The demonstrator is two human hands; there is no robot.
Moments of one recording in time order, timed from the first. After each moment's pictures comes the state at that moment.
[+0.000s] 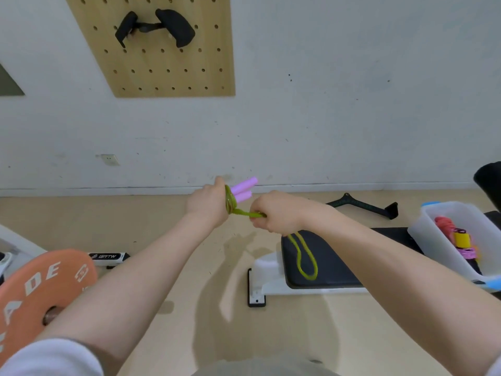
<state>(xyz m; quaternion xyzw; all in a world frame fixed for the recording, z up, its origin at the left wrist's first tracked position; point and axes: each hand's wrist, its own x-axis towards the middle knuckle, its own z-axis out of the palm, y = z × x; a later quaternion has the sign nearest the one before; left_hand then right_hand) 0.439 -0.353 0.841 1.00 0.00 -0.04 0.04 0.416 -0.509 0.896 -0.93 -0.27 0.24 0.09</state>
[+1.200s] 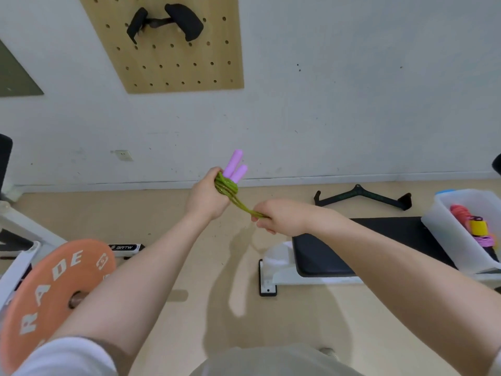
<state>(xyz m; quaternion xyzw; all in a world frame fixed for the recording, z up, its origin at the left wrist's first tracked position) 0.418 -0.329 0.832 0.93 0.08 0.04 0.35 0.399 -0.503 0.859 -0.91 -0.30 0.26 0.16</state>
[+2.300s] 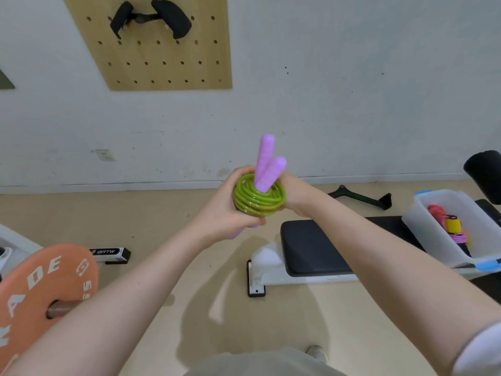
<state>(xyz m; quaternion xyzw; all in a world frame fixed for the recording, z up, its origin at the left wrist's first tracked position) 0.365 -0.356 0.883 0.77 -0.15 -0.10 0.61 0.403 -0.501 0.891 -0.85 -0.14 0.18 0.47</state>
